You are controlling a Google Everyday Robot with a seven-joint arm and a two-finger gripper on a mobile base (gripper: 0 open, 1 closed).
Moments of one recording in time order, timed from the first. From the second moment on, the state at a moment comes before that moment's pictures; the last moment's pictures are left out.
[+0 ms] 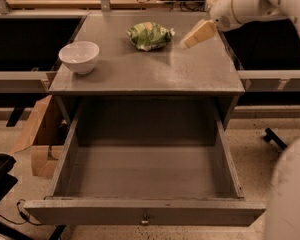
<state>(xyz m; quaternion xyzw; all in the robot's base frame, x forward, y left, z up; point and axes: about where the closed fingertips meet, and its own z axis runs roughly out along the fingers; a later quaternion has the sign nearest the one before) 0.778 -0.161 0.957 -0.49 0.72 0.06 0.48</state>
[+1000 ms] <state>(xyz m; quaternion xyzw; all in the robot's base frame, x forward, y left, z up) 0.847 -0.112 0.930 -0.46 0.71 0.10 0.53</state>
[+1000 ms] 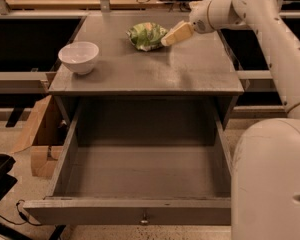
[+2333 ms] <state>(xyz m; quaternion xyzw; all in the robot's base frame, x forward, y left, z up) 0.920 -0.048 0.843 -0.45 0.77 0.05 0.45</state>
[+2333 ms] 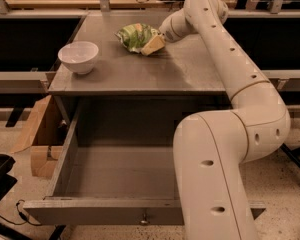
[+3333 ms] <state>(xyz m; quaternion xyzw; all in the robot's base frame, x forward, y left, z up) 0.920 -0.048 0.843 -0.45 0.77 0.05 0.45</state>
